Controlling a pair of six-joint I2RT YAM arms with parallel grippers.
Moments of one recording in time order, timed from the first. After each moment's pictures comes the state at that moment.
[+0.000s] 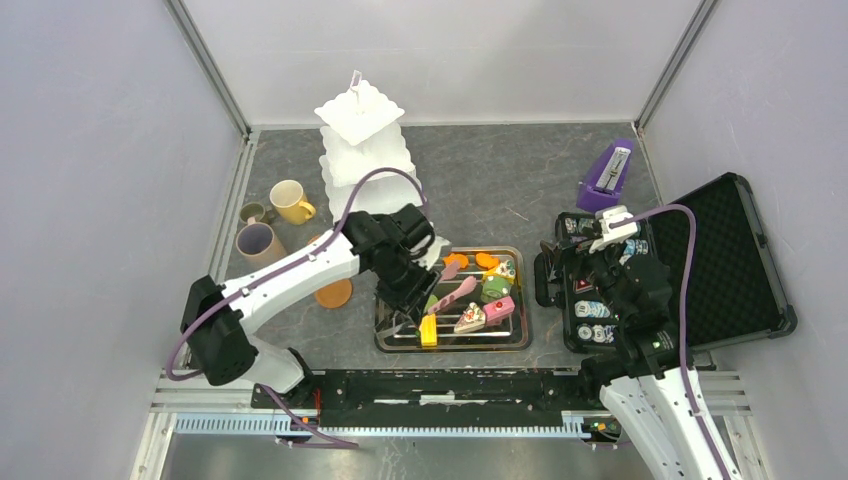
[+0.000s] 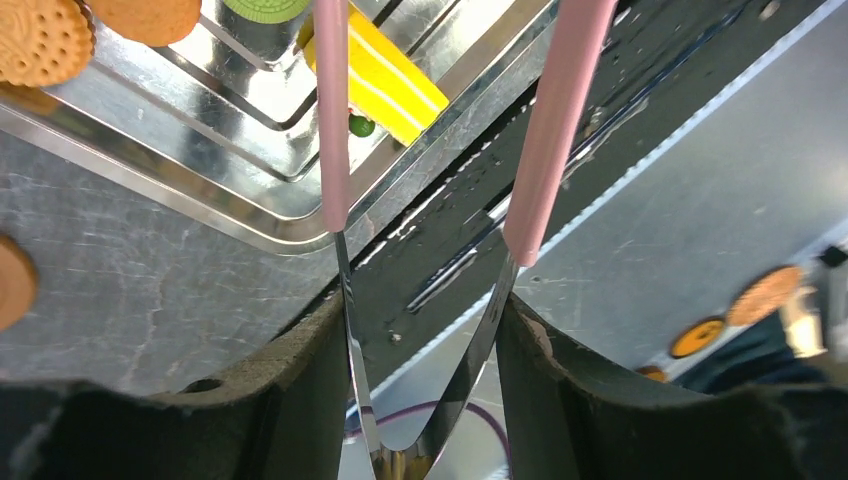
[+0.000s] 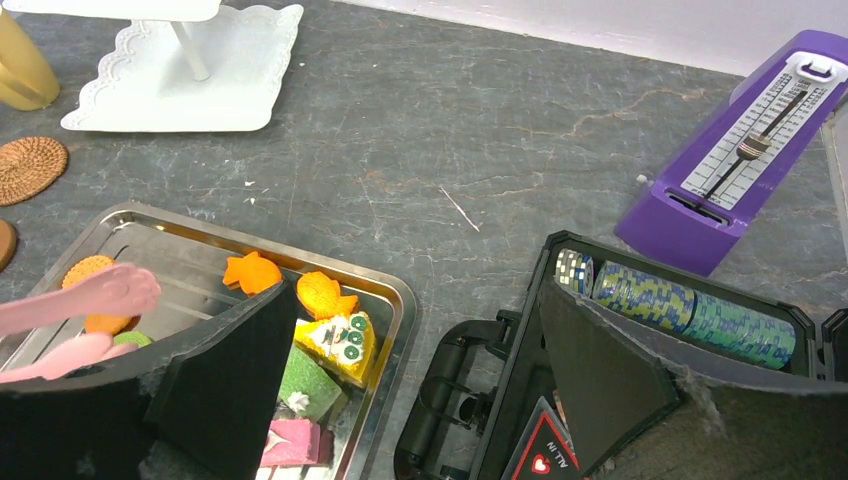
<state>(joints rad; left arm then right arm) -0.84 1.45 1.24 -1.12 0.32 -0.23 0.26 0.43 0.57 -0.29 -0.07 0.01</state>
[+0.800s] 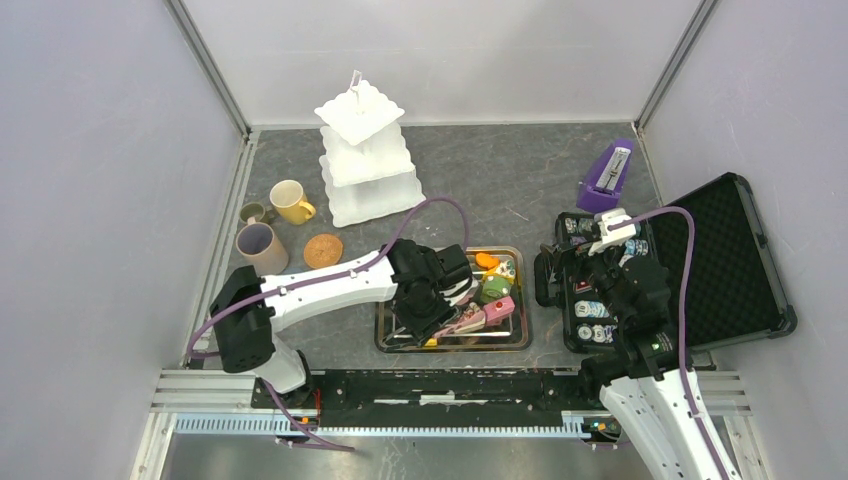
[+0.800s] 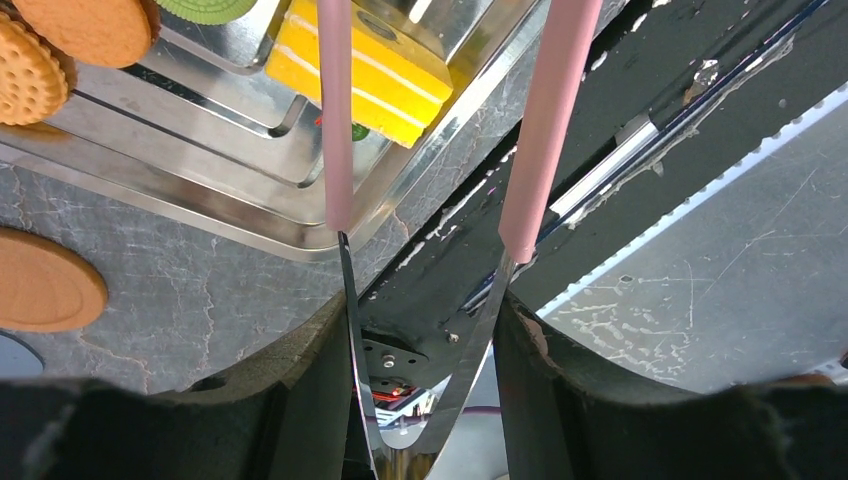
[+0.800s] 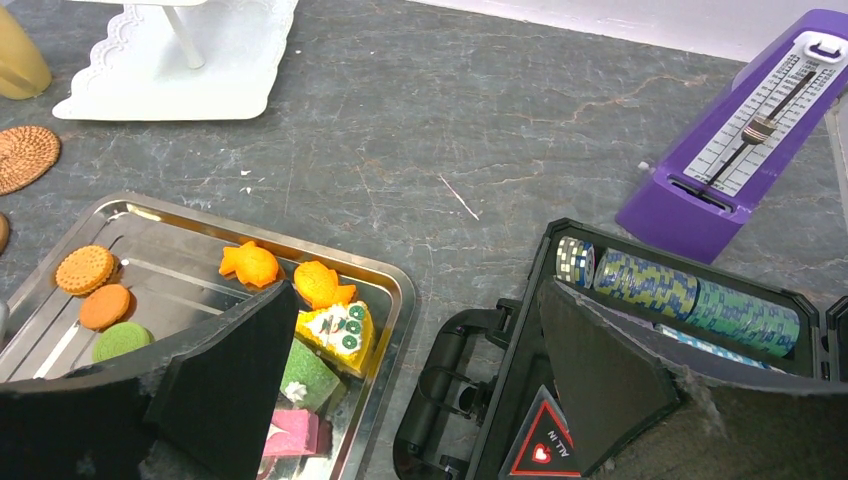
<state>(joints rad) -1.13 1.58 1.27 -1.13 0.08 -0.20 0.26 0.42 0.56 -0.30 -0.07 0.01</state>
